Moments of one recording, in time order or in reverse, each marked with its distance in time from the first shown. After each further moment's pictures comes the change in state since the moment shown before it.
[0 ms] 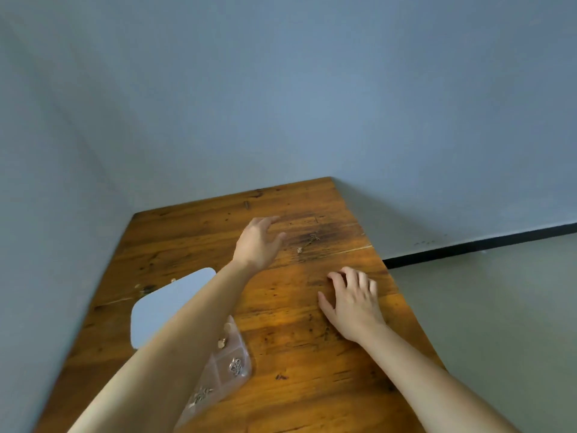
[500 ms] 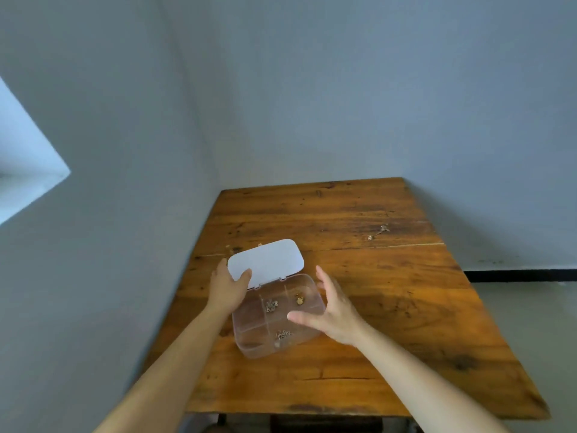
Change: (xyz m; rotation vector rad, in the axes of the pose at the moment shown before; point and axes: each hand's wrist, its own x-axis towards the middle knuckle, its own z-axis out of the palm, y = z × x) left_hand -0.168 -0.150 -0.093 -0.222 0.218 -0.626; right_hand -0.061 -0.157 -0.004 0.796 -0.438 -0.113
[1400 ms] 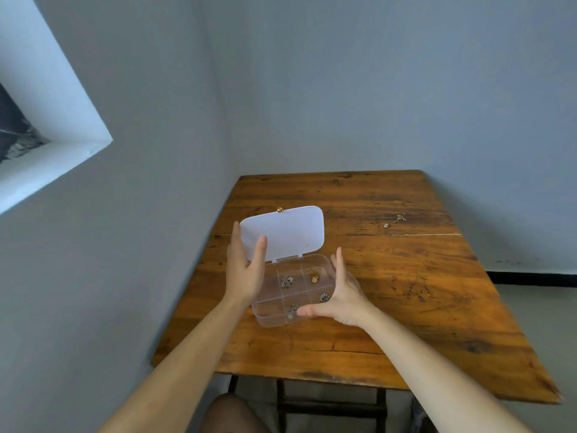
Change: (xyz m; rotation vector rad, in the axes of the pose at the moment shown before) left_hand -0.063 0.010 -0.009 -0.344 0.103 0.234; right_hand -0.010 -0.006 0.010 -0.137 -0.037 0.048
